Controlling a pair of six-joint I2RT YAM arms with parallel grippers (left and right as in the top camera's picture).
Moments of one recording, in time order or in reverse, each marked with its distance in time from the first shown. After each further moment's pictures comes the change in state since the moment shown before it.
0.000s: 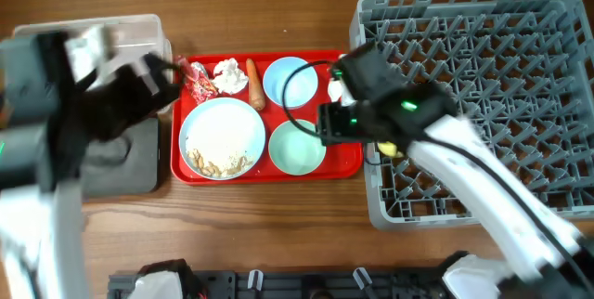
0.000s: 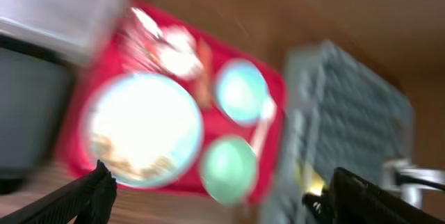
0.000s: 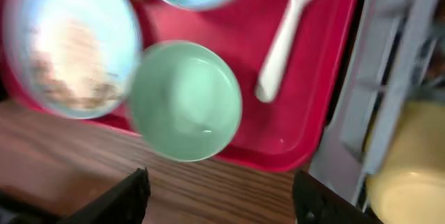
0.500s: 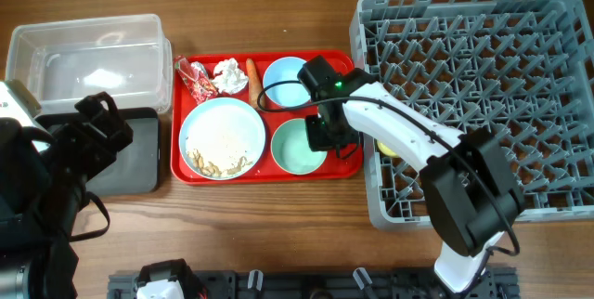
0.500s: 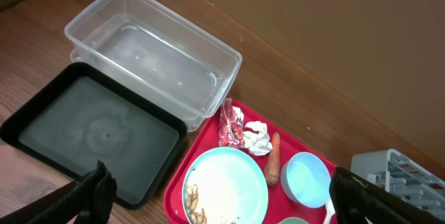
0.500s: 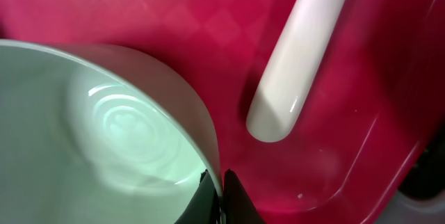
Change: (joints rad) left arm 0.004 -0.239 0.013 -0.004 -0.386 -0.042; right arm 0.002 0.383 -0.018 0.100 -0.031 0.022
